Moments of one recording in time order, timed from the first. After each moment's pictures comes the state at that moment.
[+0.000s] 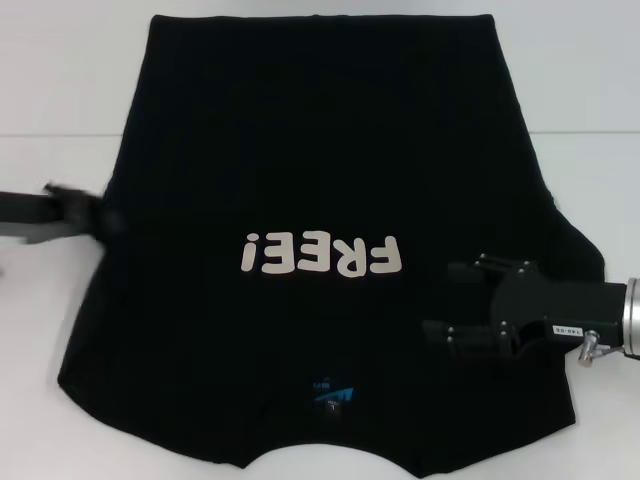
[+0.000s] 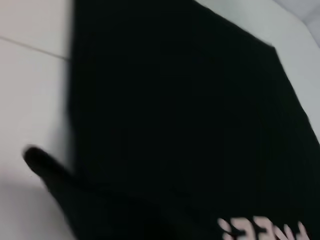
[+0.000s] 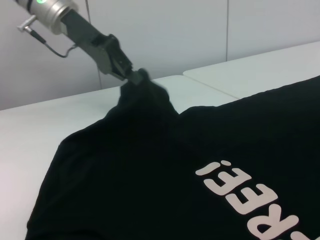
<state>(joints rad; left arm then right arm) -0.68 -1.95 0.48 0.76 2.46 1.38 -2.40 0.60 2.09 -0.64 -0.53 -2.11 -1.39 1.15</state>
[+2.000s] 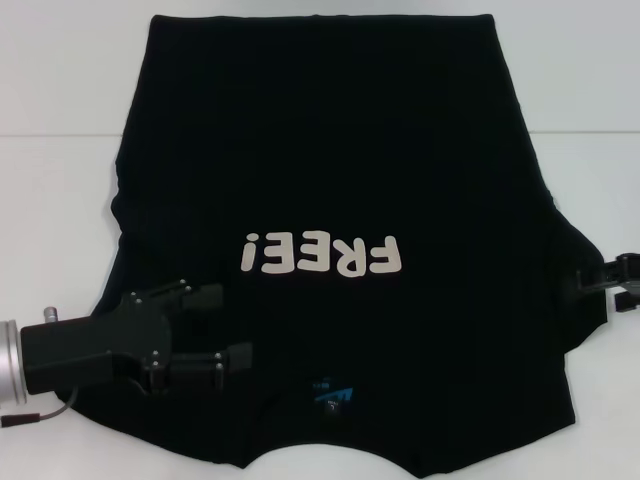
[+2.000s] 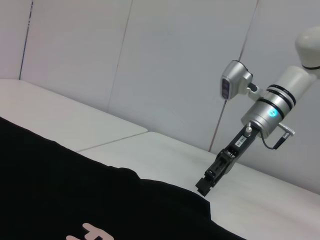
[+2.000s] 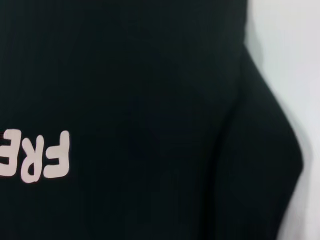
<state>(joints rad) -0.43 -2.08 0.57 0.65 2.02 1.71 -1.29 0.75 1.92 -0.62 -0.66 -2.66 -1.36 2.56</state>
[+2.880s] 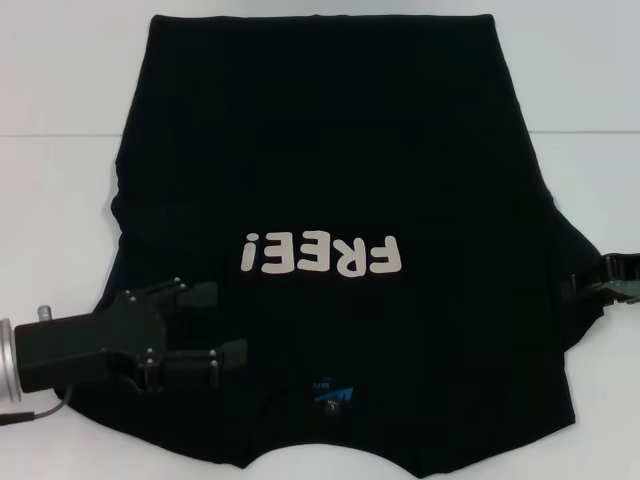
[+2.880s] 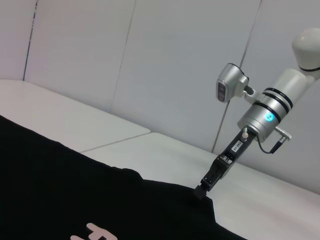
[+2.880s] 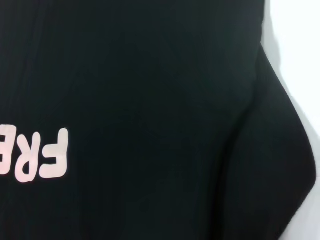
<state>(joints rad) -0.43 -2.08 0.57 0.65 2.01 1.71 -1.29 0.77 1.93 -0.67 -0.62 -2.66 -1.31 2.57</state>
